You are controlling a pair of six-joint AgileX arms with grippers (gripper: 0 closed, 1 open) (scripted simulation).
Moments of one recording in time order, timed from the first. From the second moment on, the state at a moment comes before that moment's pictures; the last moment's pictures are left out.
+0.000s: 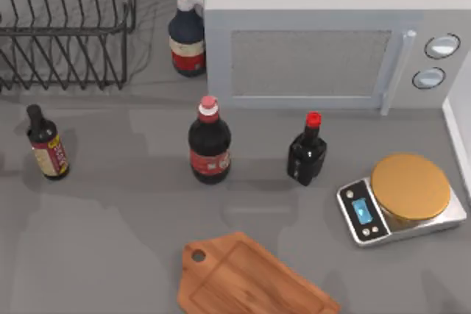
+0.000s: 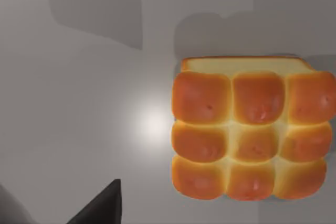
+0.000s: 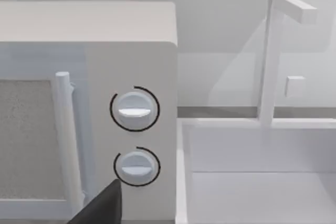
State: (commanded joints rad) left arm 0.24 2.03 1.53 -1.07 0.00 0.19; right arm 0.00 0.00 0.00 0.00 0.00 0.00
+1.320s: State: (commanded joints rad) left arm 0.24 2.14 1.40 -0.83 0.00 0.19; right arm 0.00 0.00 0.00 0.00 0.00 0.00
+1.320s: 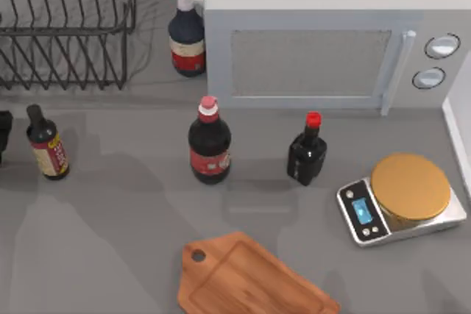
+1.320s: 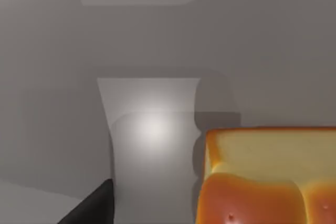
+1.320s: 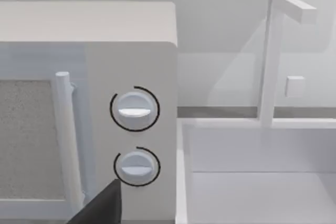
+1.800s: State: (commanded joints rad) left arm 0.24 2.14 1.40 -0.83 0.00 0.19; right arm 0.00 0.00 0.00 0.00 0.00 0.00
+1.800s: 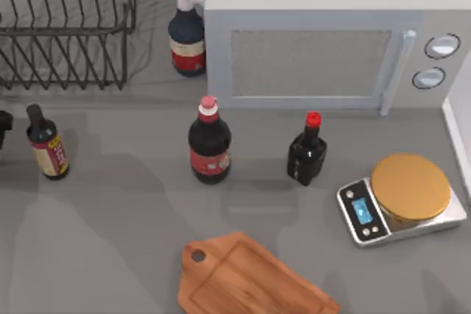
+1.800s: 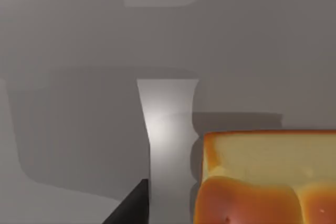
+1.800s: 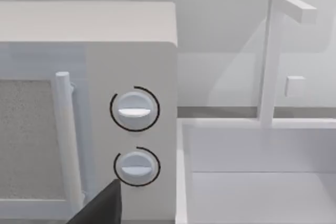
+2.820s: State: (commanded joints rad) left arm 0.25 2.10 1.45 -0.90 0.00 0.19; right arm 0.00 0.00 0.00 0.00 0.00 0.00
